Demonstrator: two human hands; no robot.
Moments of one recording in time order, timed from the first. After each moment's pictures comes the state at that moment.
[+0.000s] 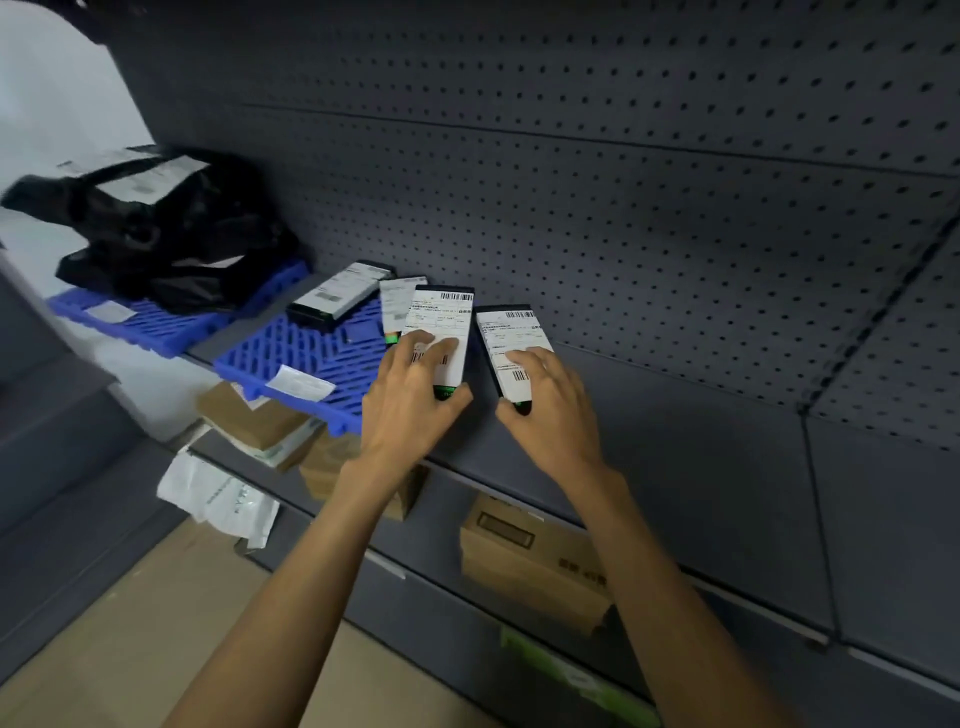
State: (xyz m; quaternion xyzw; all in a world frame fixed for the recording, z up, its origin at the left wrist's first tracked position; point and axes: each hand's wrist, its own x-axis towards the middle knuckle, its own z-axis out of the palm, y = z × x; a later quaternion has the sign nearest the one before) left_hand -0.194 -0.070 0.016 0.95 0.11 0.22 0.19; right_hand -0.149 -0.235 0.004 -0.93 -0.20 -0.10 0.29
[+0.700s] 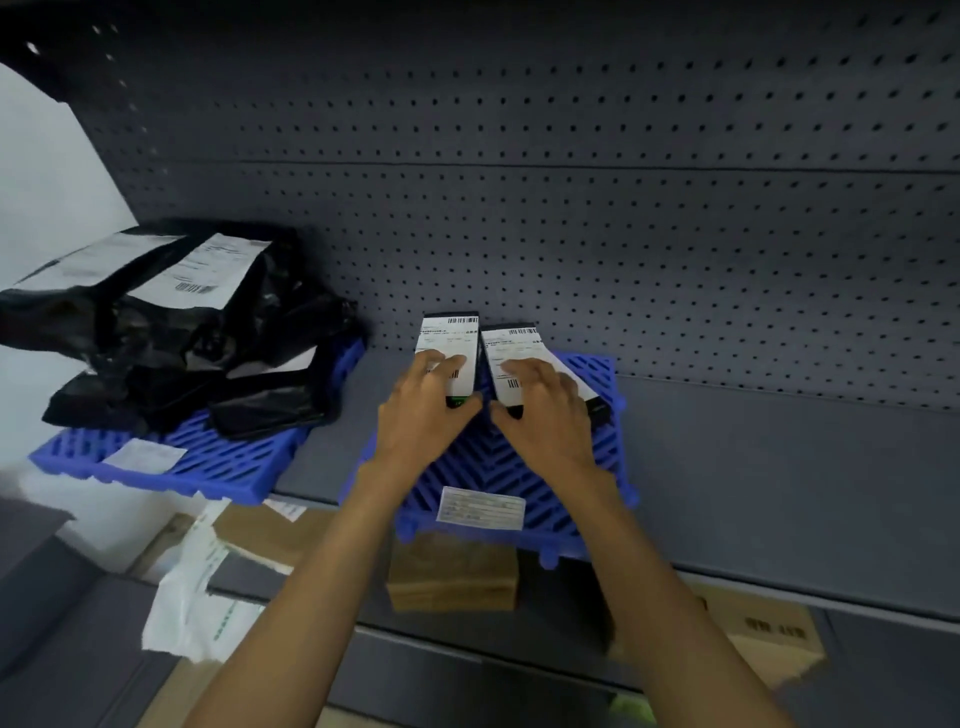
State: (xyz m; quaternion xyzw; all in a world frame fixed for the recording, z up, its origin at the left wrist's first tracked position) left_hand -0.082 0.189 0.017 0.96 0.00 0.14 0.23; right_hand -0.079 0.035 0.006 -0.95 -0.08 -0.12 0.27
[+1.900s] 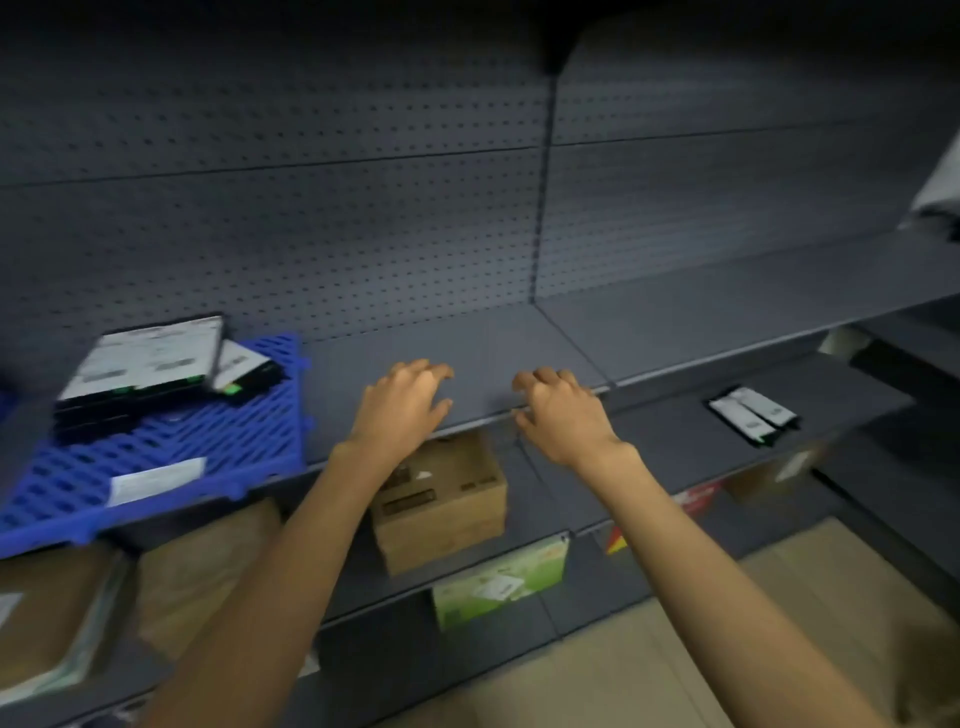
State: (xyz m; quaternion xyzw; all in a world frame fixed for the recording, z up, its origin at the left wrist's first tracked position) left_hand -0.241 -0.096 0.036 0.93 -0.35 0.10 0.11; right_hand -0.345 -0.267 0.035 -0.99 0.12 -0.07 0.05
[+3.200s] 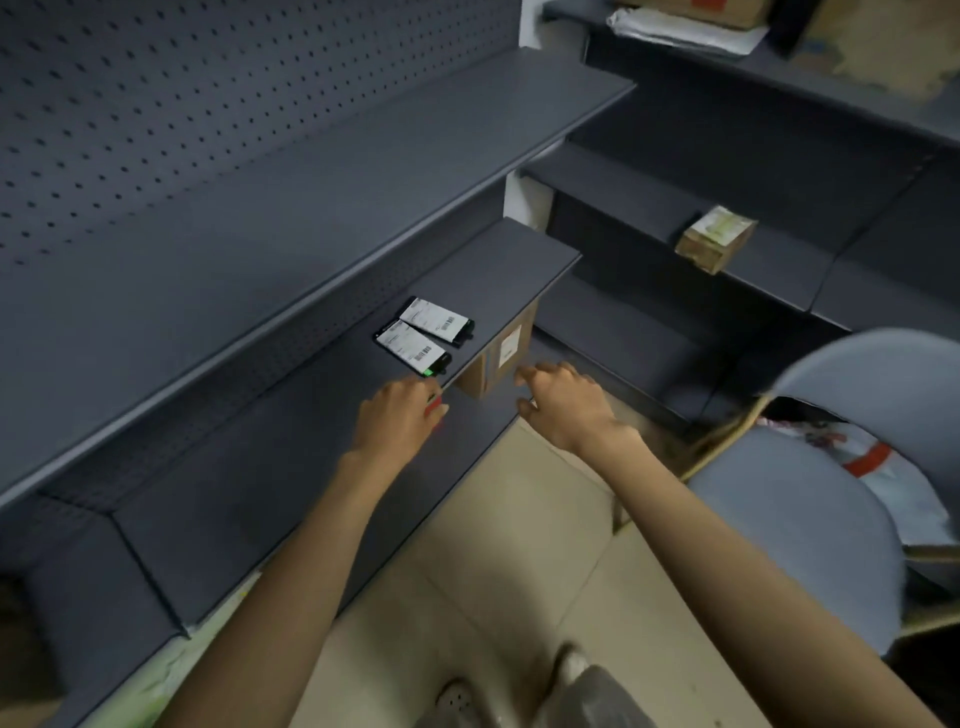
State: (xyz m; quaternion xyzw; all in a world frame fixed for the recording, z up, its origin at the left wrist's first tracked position) left_hand -0.427 -0.776 -0.122 0.84 -0.52 -0.10 0.11; right_hand -0.597 -0.895 -0.098 -0.92 0.38 0.07 0.11
